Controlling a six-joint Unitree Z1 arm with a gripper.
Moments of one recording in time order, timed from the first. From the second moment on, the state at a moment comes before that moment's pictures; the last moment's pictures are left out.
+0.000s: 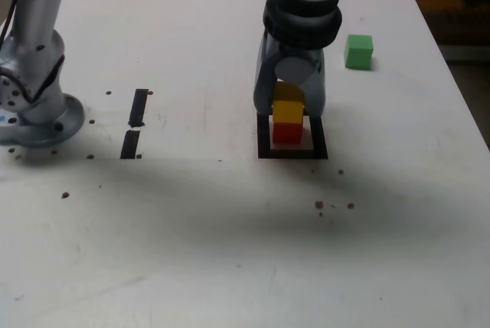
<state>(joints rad) -0.13 2.04 -1.58 1.26 0.10 -0.04</state>
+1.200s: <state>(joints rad) 0.03 2.07 -1.96 1.51 0.22 0.30</state>
